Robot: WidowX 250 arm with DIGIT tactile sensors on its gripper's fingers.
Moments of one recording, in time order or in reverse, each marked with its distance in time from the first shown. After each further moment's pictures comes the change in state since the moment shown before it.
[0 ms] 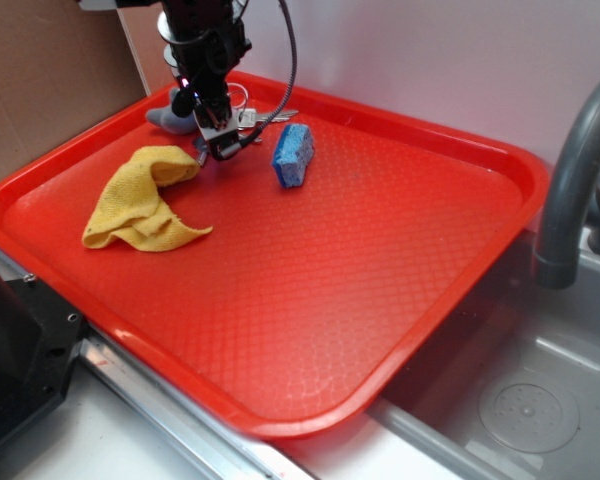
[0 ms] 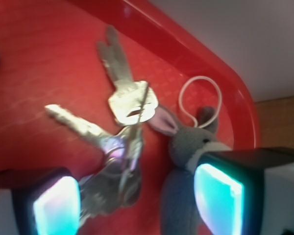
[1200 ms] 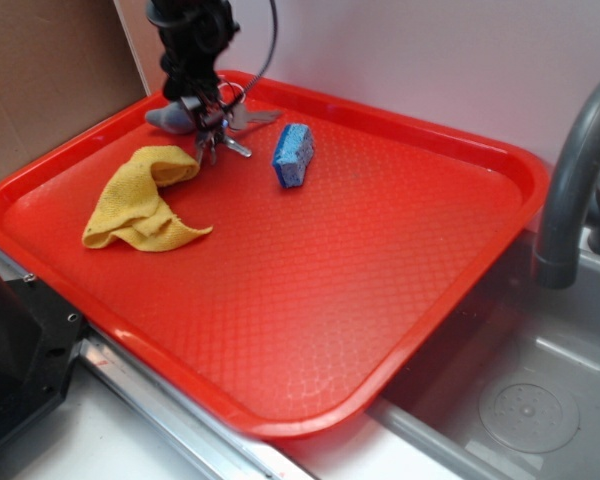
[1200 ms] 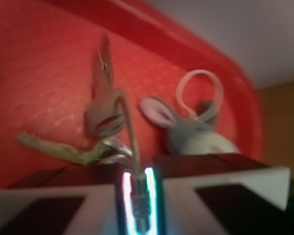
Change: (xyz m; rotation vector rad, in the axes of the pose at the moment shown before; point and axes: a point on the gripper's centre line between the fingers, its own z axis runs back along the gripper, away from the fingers) arm -0.008 0.016 0.031 -0.066 -0.028 0.088
